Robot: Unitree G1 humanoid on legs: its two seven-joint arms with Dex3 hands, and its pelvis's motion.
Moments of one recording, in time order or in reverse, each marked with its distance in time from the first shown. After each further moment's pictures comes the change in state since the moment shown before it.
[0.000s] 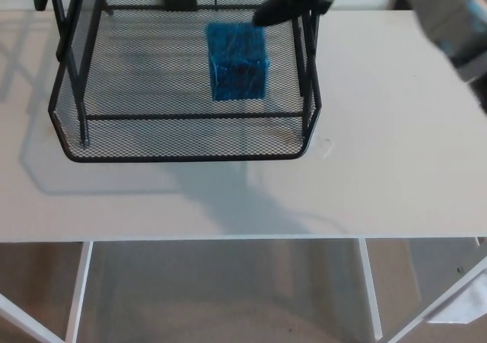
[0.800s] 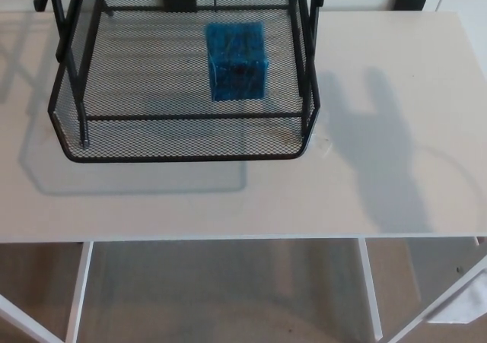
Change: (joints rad) left_arm 0.001 -0.023 -0.009 0.000 -0.001 0.000 0.002; right_arm 0.623 -0.370 -0.679 -0.171 0.111 0.002 0.073
